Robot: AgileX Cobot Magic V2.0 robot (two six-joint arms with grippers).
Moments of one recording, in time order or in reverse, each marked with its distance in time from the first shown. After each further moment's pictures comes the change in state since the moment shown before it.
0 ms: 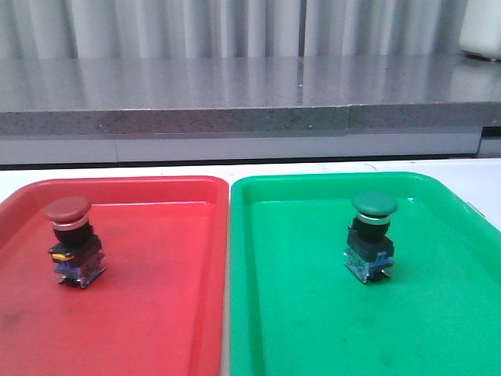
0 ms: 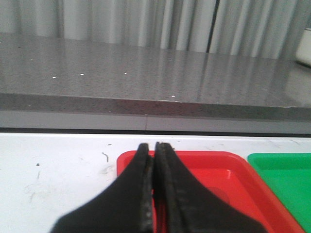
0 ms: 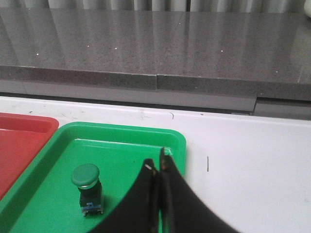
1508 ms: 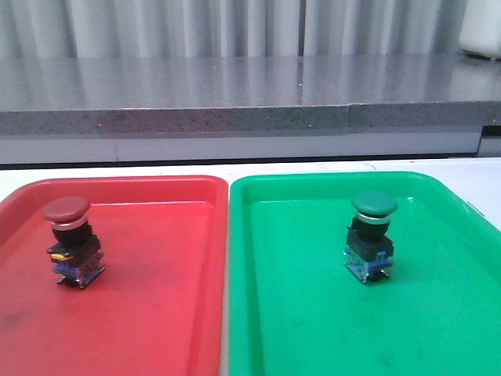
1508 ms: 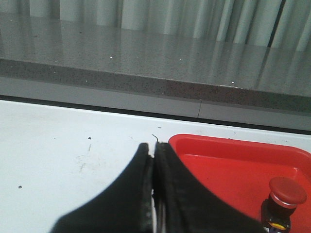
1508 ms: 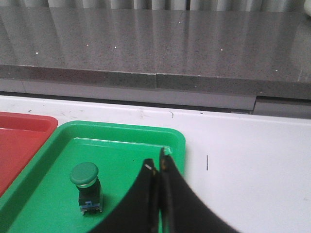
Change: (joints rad) left arm 0.164 0.000 0.198 -0.015 -0.181 0.019; right arm 0.000 0.000 0.002 -0.005 0.002 -0.002
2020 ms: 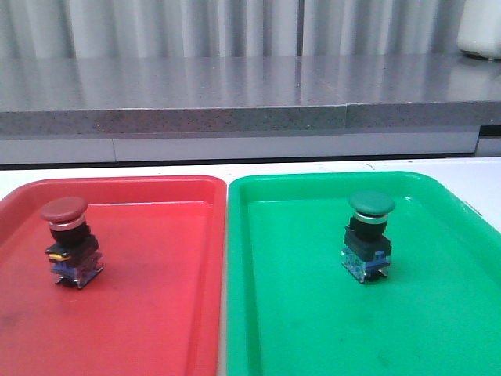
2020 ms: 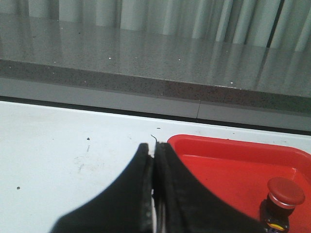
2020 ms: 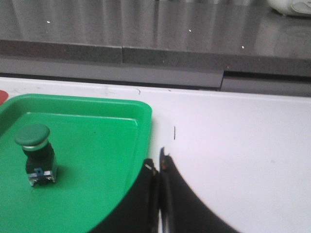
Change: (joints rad) left arm 0.000 0.000 0.000 0.000 -0.002 0.000; right arm -0.122 -0.212 0.312 -0.043 -0.111 -0.011
